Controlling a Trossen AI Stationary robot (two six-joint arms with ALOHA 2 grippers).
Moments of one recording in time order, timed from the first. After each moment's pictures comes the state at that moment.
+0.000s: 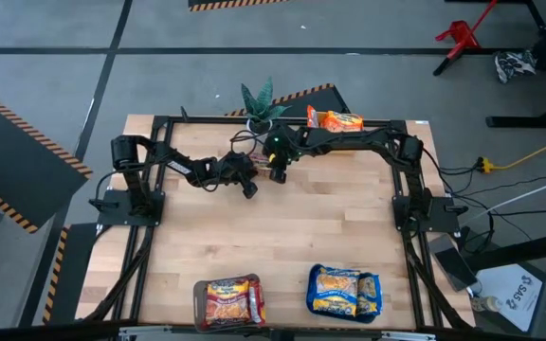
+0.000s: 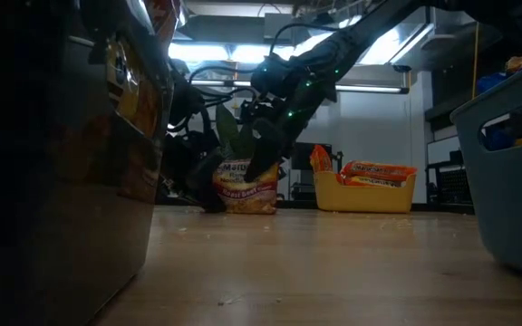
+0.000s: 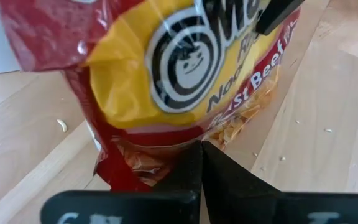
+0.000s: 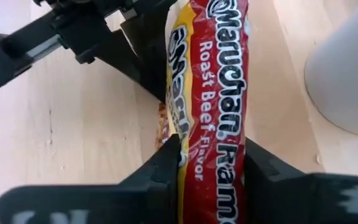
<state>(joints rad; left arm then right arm) 0.33 1.81 0.56 0.51 -0.14 -0.25 -0.36 2.07 1.47 -0.34 -0.15 -0.18</state>
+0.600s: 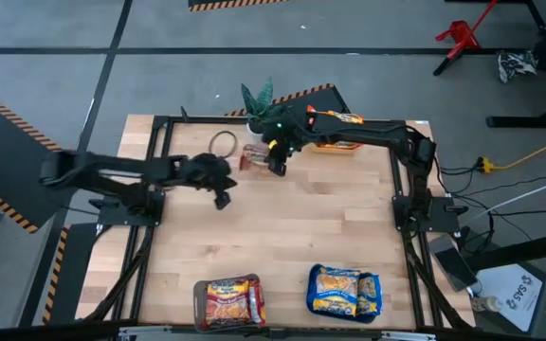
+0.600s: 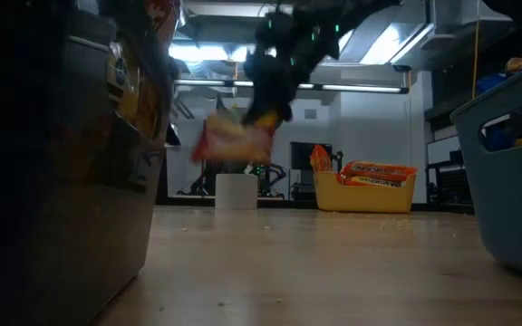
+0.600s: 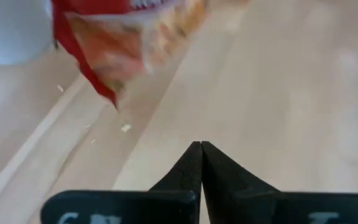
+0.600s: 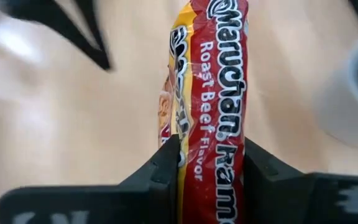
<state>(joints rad) 0.20 1.19 0.56 -0.12 -0.07 -0.25 -0.35 1.96 1.63 -0.57 -0.25 -0.06</state>
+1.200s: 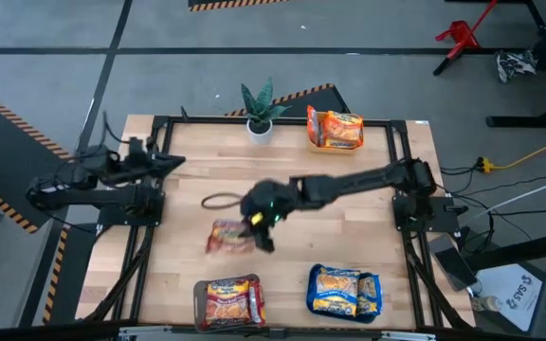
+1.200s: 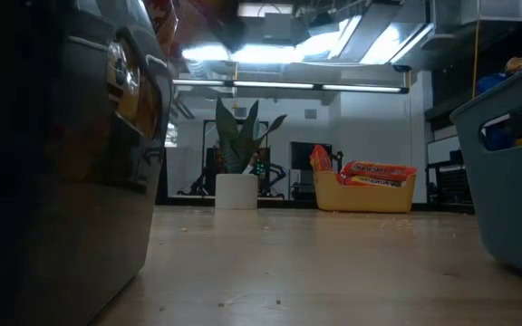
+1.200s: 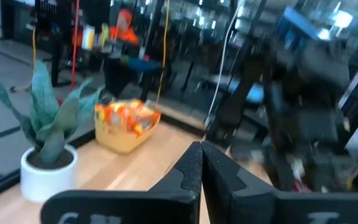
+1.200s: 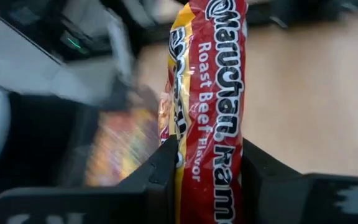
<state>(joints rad) 0.08 0.17 0.56 -0.39 -0.21 -0.32 0.11 1.97 1.72 -0.38 -0.29 0.24</state>
